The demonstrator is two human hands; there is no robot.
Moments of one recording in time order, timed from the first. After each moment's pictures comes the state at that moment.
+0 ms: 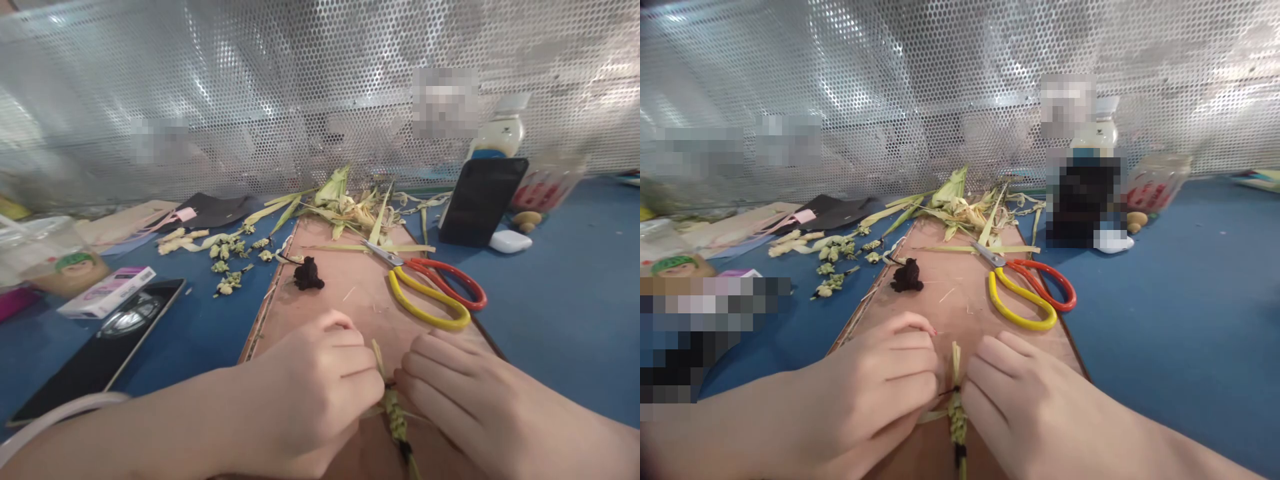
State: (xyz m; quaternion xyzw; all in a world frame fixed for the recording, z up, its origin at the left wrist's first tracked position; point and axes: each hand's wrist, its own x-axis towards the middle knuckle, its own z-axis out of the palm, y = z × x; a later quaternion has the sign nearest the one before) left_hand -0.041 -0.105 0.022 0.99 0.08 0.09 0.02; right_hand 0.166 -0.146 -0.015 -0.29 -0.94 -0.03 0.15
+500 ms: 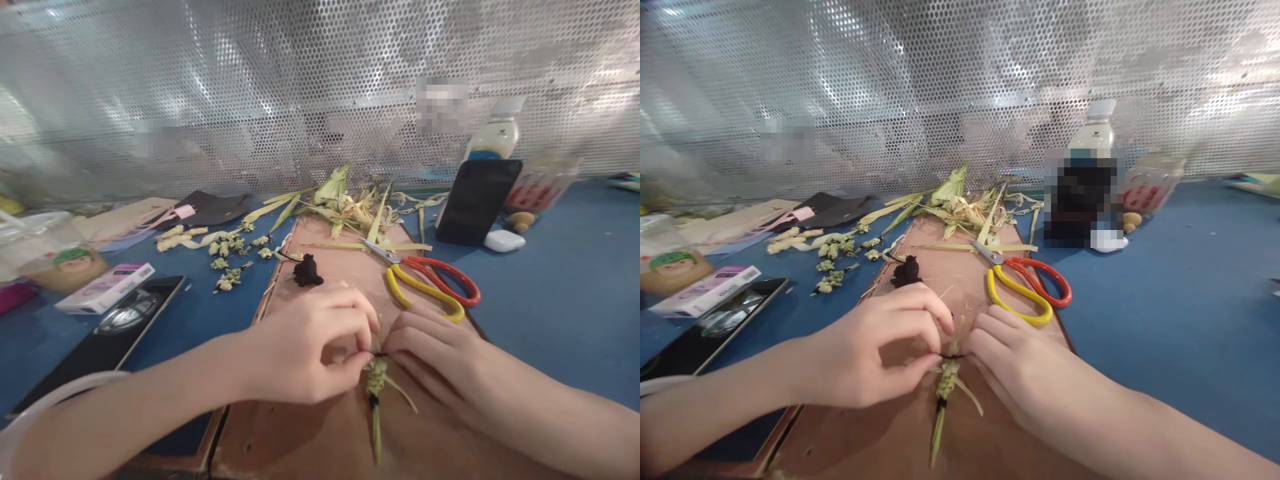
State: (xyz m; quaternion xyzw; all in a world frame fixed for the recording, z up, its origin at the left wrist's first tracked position) left_hand -0.041 -0.090 0.025 0.95 0.17 0.20 0.20; right_hand 0.167 -0.130 -0.014 -0.36 -0.91 0.09 0.19
